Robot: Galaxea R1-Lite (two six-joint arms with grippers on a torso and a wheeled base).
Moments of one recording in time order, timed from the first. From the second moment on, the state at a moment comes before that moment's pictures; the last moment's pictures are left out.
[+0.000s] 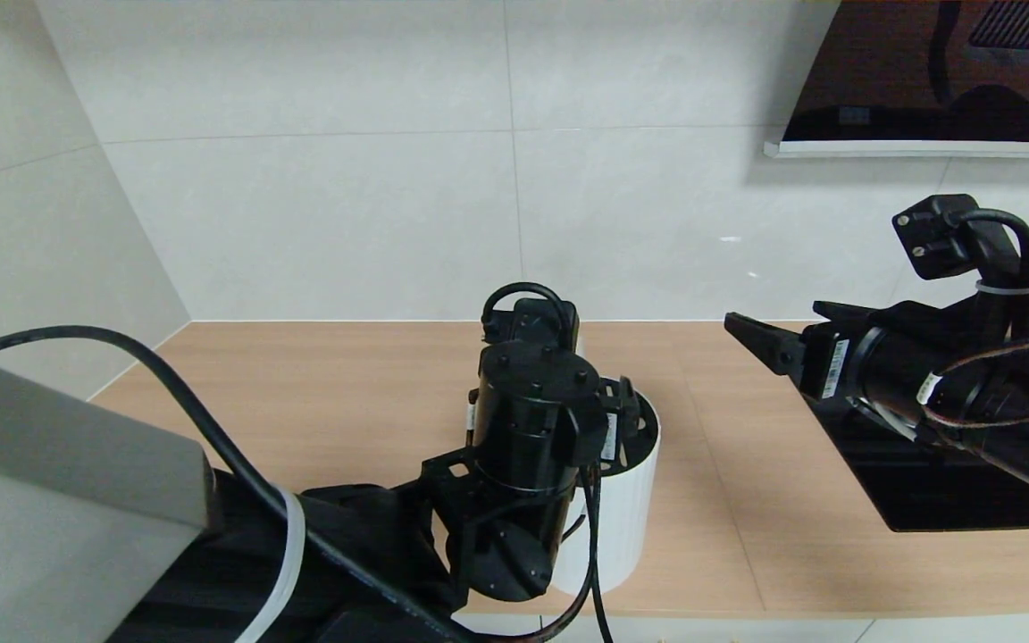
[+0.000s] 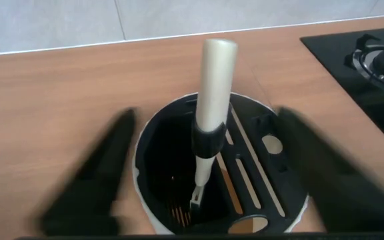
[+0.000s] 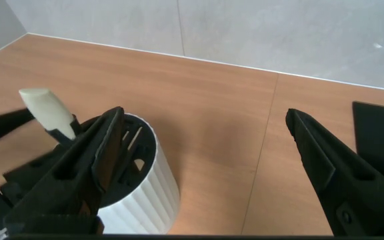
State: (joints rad) left arm -0.93 1.97 -0.97 -0.79 0.69 -0.20; right arm 0.56 1.48 -0.71 -0.70 -0.21 0.07
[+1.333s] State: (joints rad) left arm -0.63 0.97 -0.56 -0.62 0.23 -0.18; right arm 0.51 1.04 -0.60 -0.57 -0.22 0.01
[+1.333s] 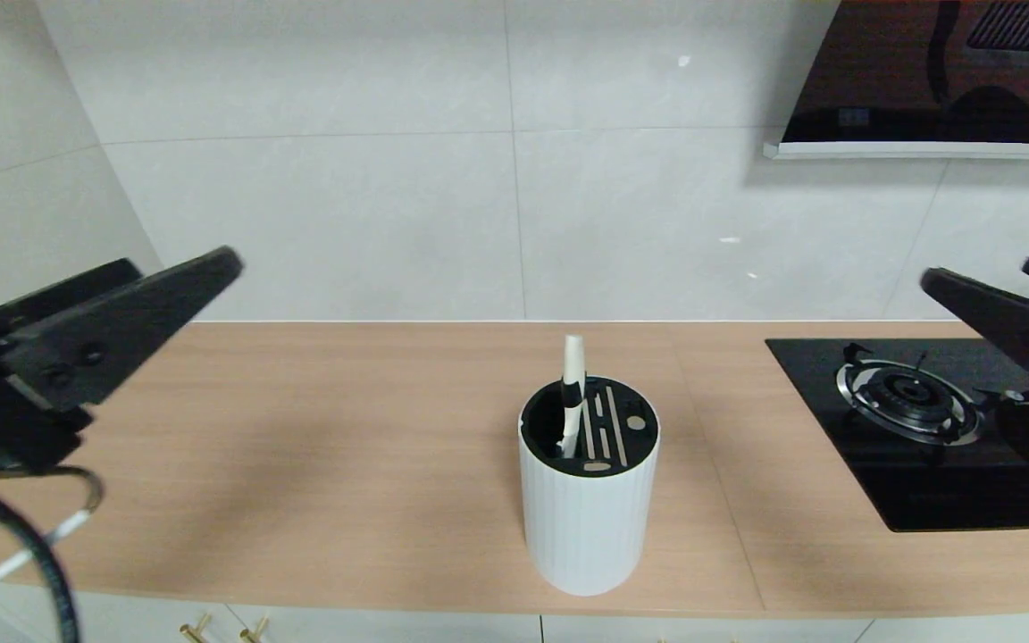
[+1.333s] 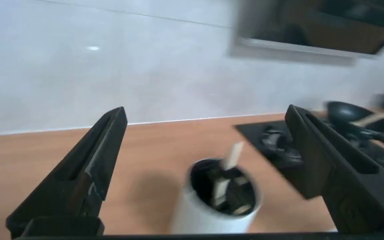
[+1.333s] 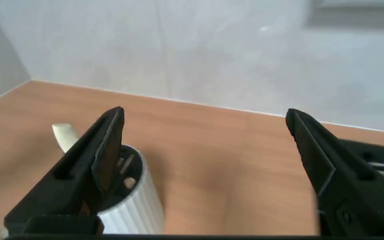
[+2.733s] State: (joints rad) left arm 0.01 0.01 -0.19 0.00 0.12 0.04; right arm 0.00 0.01 -0.14 -0.03 0.00 -0.05
